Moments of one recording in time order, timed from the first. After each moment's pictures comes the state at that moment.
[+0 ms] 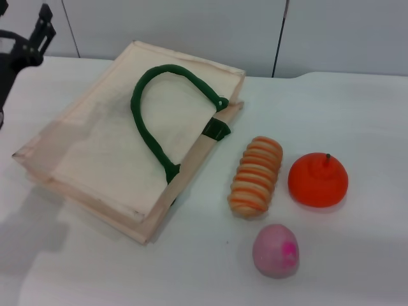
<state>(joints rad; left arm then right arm) -0.59 -2.04 2.66 -0.08 -1.27 1.40 -0.25 0.53 2.03 -1.15 -0.15 2.87 1.30 -2.77</state>
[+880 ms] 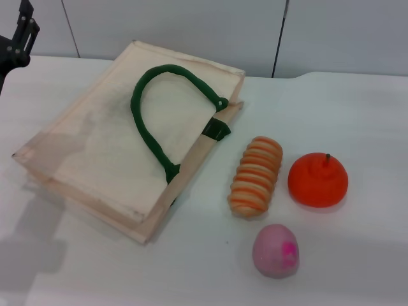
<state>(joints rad) -0.53 -2.03 2.61 0.05 -1.31 1.51 -0.13 0.53 2.03 -1.08 -0.10 2.87 1.30 -2.75</state>
